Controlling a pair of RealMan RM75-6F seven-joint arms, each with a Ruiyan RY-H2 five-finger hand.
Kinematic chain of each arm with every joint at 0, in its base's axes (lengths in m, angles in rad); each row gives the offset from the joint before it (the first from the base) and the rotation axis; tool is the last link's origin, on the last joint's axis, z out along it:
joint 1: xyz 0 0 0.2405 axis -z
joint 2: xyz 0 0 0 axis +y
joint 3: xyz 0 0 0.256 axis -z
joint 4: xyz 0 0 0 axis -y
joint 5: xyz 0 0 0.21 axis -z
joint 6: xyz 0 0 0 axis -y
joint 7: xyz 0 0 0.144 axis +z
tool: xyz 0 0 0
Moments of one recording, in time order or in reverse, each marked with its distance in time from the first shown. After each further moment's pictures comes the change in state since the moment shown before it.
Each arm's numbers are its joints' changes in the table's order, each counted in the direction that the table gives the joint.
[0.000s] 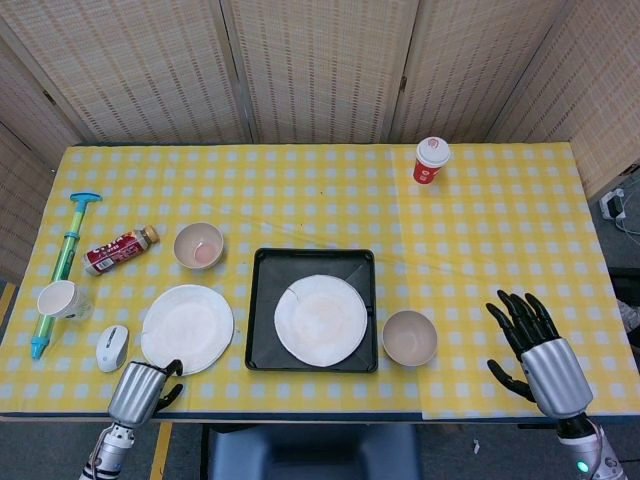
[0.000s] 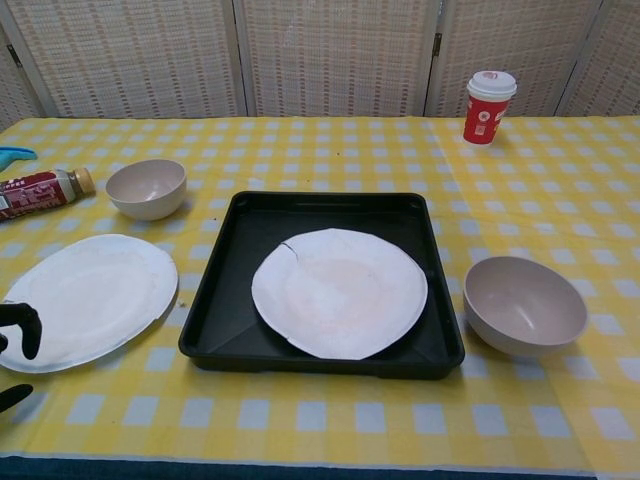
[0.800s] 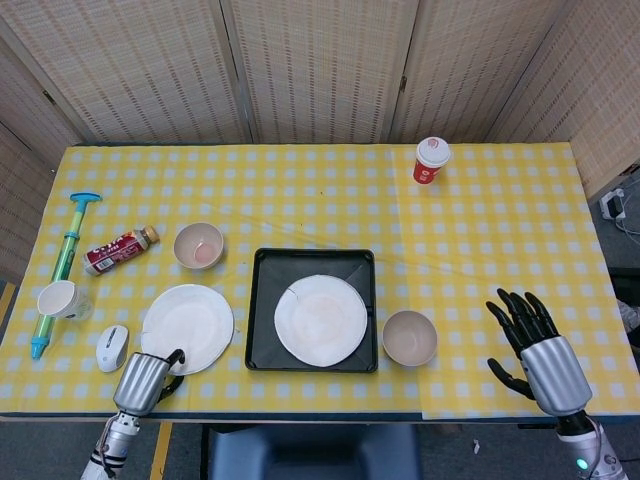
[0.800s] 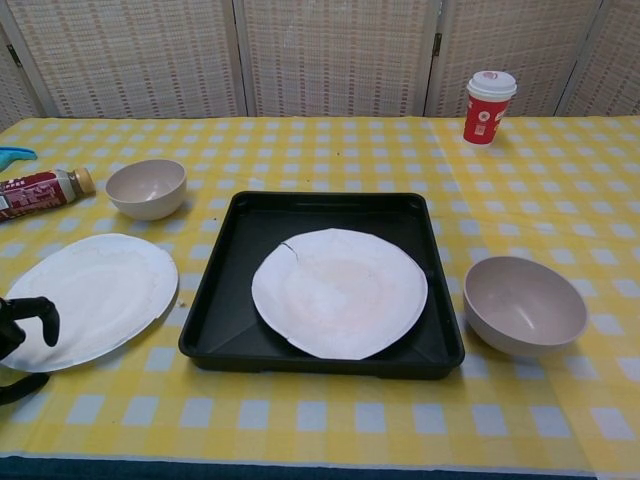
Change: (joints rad) left arm 0.035 -0.071 0.012 -0.126 0.055 0.034 -0.039; right arm 0.006 0.004 -0.021 0.004 -0.007 0.036 0.004
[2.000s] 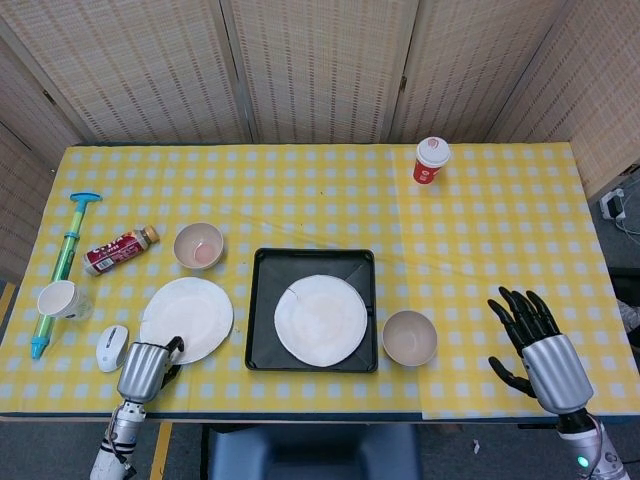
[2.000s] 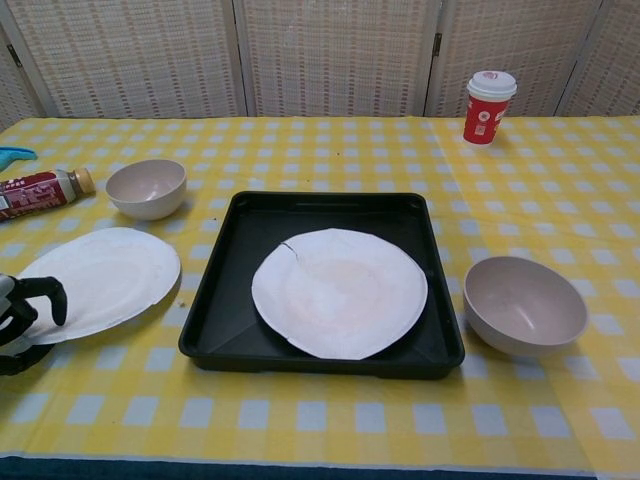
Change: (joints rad) left arm 0.034 -0.120 0.051 -0.168 0.070 -0.017 -0.064; right arm 0.004 0.004 -0.016 0.001 -0.004 0.018 0.011
